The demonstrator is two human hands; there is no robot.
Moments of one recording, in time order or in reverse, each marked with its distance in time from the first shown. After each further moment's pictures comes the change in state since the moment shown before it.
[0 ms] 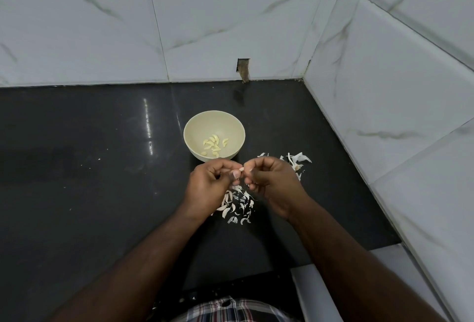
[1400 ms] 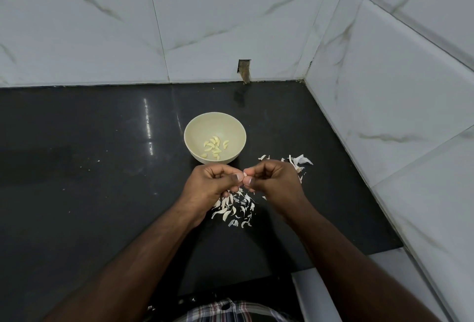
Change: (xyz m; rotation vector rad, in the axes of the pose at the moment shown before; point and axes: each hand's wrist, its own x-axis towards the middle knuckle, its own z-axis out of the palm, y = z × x) left_hand 0.005 0.006 -0.007 -0.225 -0.107 -0.205; right_hand 0.002 0.004 -0.001 -0.238 0.086 -0.218
